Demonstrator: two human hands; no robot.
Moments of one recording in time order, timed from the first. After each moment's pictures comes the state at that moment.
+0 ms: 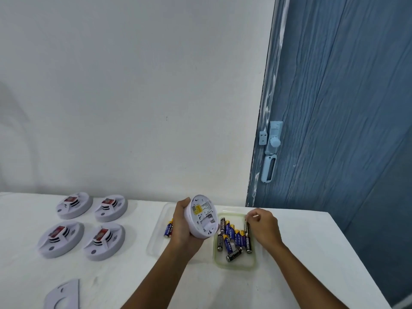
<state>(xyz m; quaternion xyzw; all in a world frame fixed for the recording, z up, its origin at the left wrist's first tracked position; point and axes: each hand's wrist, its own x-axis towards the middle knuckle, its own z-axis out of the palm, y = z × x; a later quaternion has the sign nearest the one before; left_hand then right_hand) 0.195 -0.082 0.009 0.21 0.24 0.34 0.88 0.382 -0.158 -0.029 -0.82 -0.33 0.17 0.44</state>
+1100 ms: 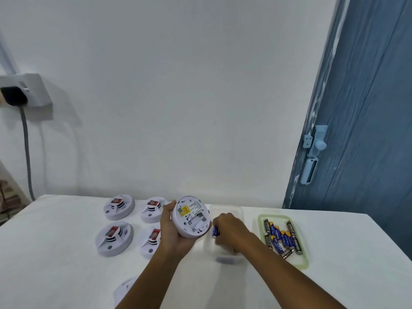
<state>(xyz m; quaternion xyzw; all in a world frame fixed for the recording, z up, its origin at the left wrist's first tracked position) 0.053 -0.027 0.031 0.16 0.22 0.39 0.88 0.206 -0.059 -0.013 -0.76 -0.64 0.11 0.07</state>
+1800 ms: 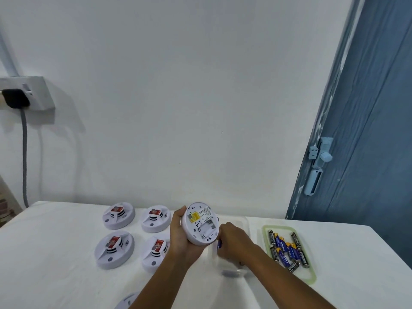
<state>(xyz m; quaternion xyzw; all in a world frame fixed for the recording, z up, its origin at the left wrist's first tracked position) 0.060 -0.009 0.024 0.14 0.24 0.36 0.89 0.200 -0.055 -0.012 -0.76 -0.64 0.10 0.10</state>
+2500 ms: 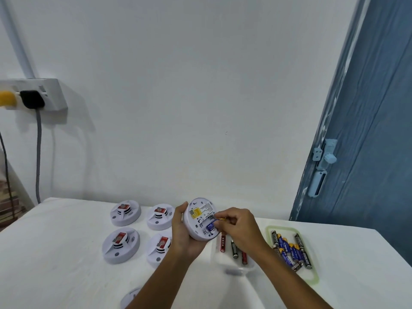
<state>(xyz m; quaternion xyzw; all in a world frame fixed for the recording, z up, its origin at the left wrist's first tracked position) 0.051 -0.017 0.042 0.17 0.23 0.38 0.88 0.183 -0.083 0.045 -0.63 -0.48 0.27 0.54</state>
